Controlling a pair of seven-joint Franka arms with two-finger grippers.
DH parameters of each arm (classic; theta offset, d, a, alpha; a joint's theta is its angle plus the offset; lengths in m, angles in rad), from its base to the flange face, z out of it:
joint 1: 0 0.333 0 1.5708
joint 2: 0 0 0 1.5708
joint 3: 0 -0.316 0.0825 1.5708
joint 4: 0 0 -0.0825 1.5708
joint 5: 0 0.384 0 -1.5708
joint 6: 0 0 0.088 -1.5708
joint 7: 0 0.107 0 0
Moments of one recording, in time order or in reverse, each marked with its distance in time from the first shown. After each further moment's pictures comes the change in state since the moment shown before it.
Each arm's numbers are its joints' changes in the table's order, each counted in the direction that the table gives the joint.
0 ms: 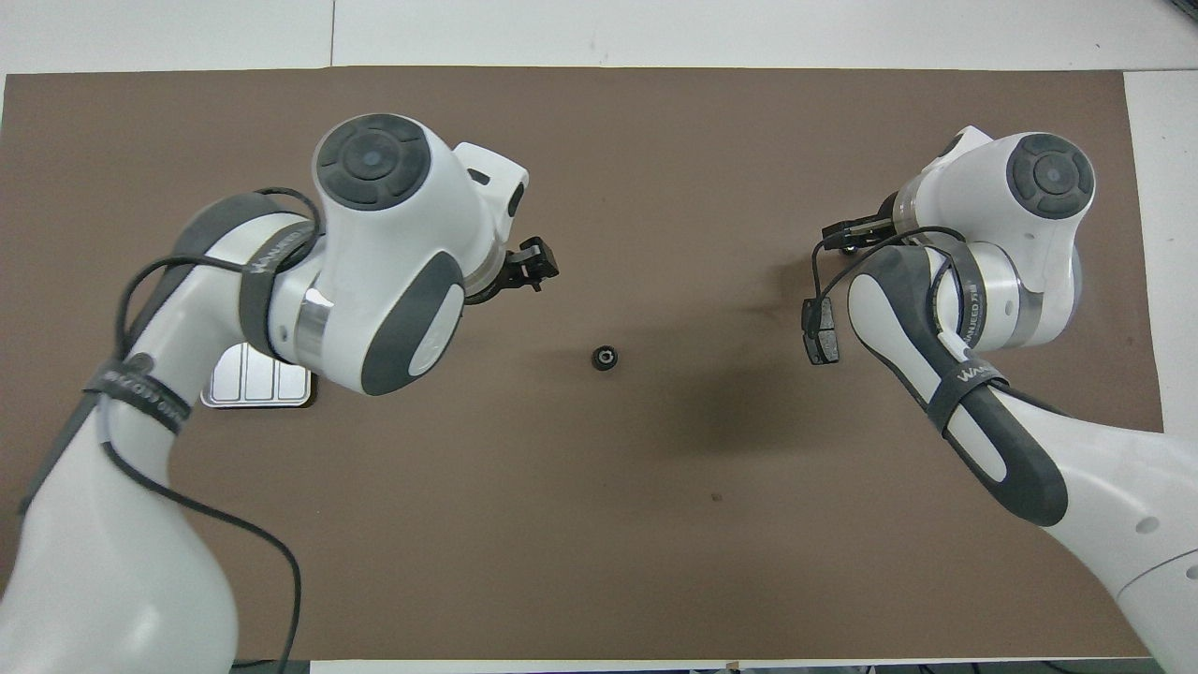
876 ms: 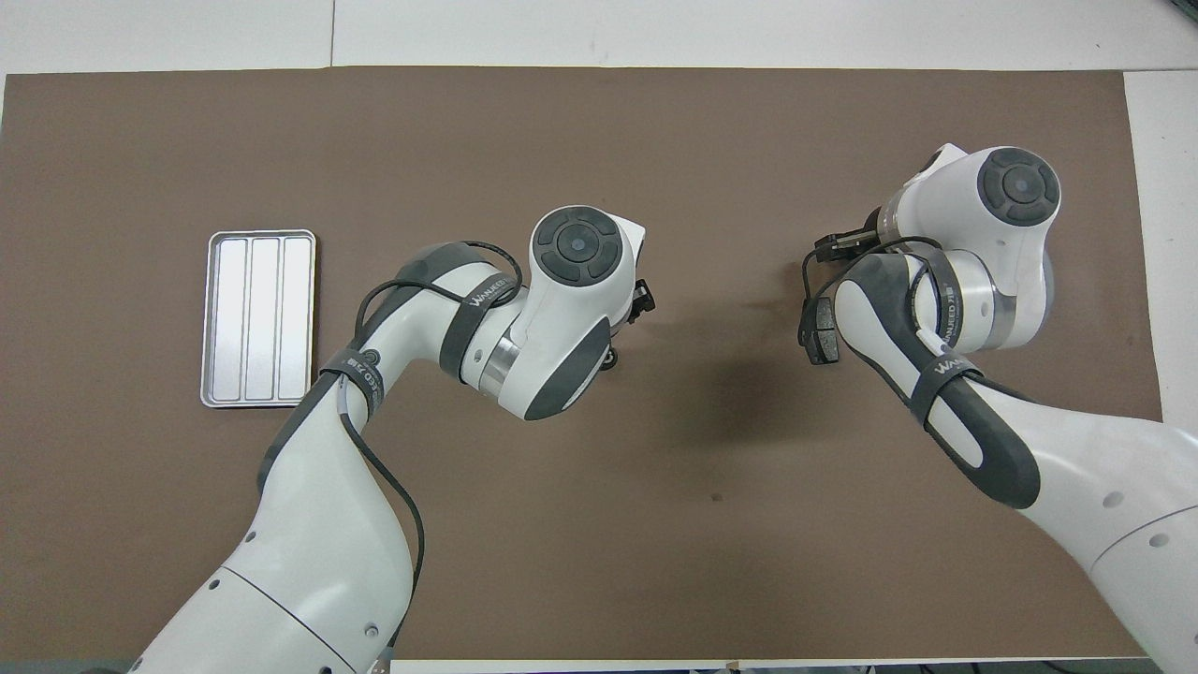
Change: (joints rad) left arm -0.145 -0.152 0.000 0.019 0.015 -0.169 -0.225; right arm 0.000 -0.038 -0.002 0.011 0.000 -0.024 0.000
